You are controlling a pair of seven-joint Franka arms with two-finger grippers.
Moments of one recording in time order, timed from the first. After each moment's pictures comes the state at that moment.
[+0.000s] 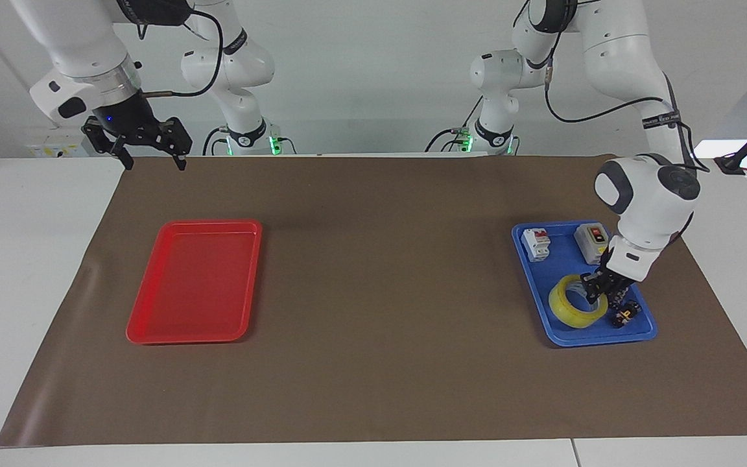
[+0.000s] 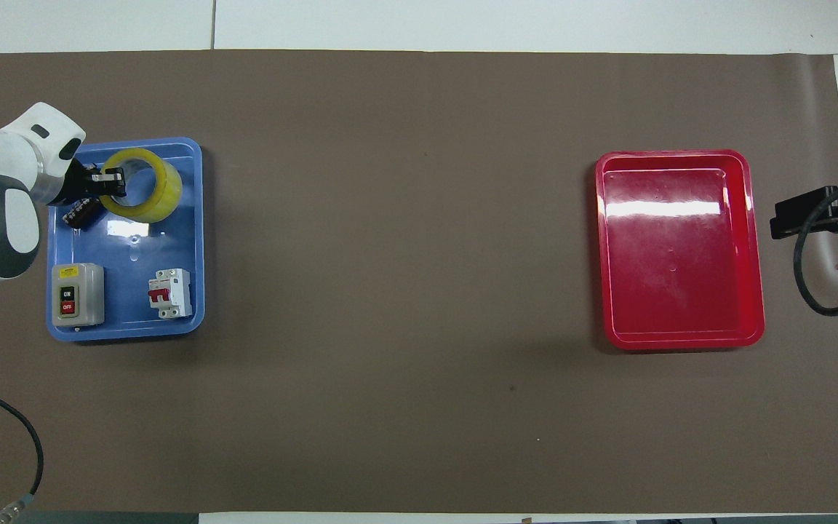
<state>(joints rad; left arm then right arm) 0.04 0.28 0.00 -1.88 -0.03 2.30 0.00 0.08 -0.04 -0.07 -1.57 -0.03 1.49 0.04</state>
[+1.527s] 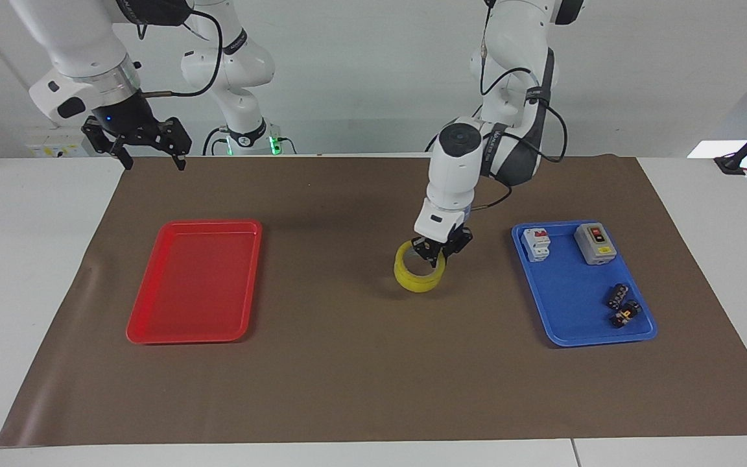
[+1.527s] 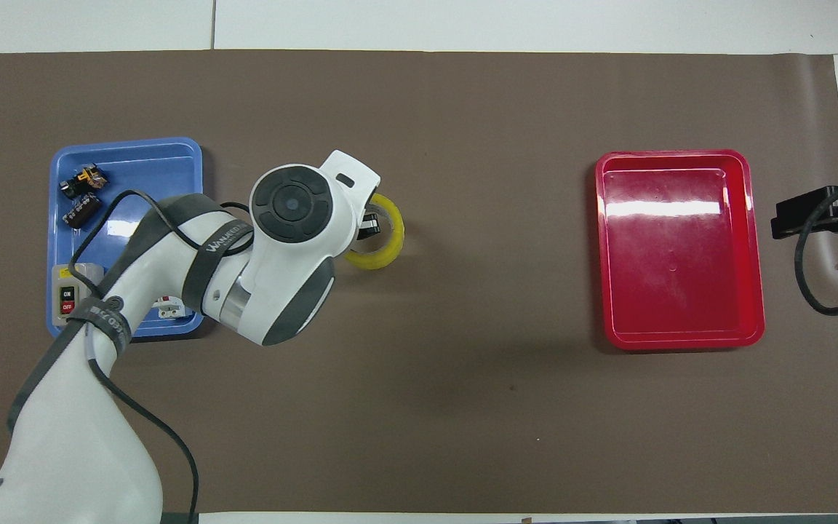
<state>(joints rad) -0.59 0.29 -0.01 -1.86 0.12 2.20 -0.80 0.08 -0.04 -0.08 -1.57 -0.03 1.49 0.04</state>
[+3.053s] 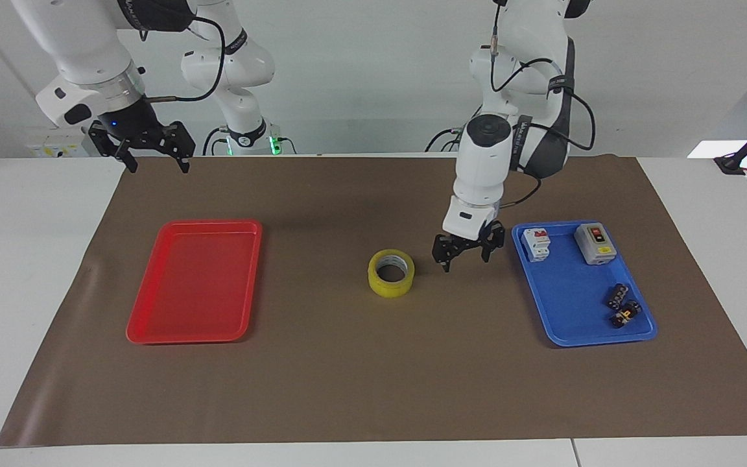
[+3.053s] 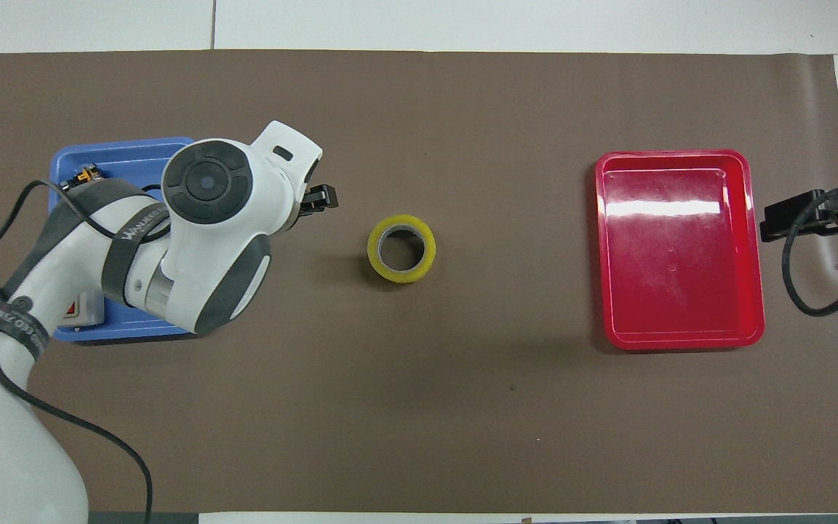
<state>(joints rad) -0.45 0.19 0.00 -1.87 0.14 2.18 -0.65 0.09 -0.04 -0.07 -1.61 0.00 1.53 0.04</state>
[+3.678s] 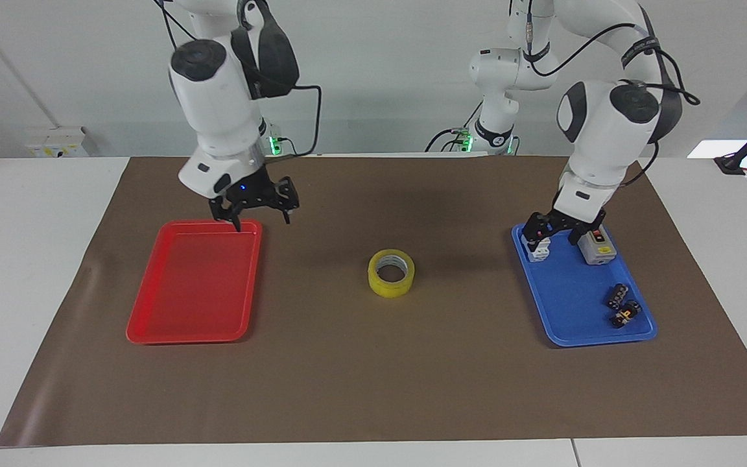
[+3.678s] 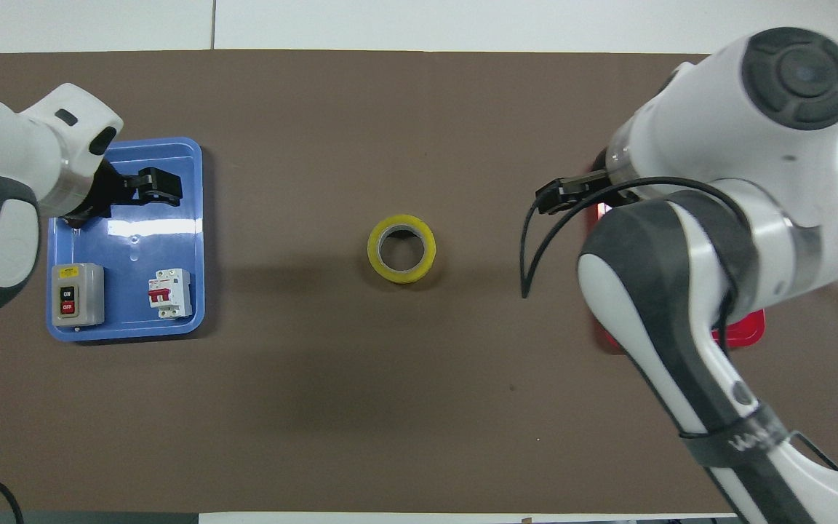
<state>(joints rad) -0.15 0.05 0.01 -1.83 -0.01 1.95 -0.22 0.39 0.19 -0.06 -1.65 0.03 1.88 0.16</state>
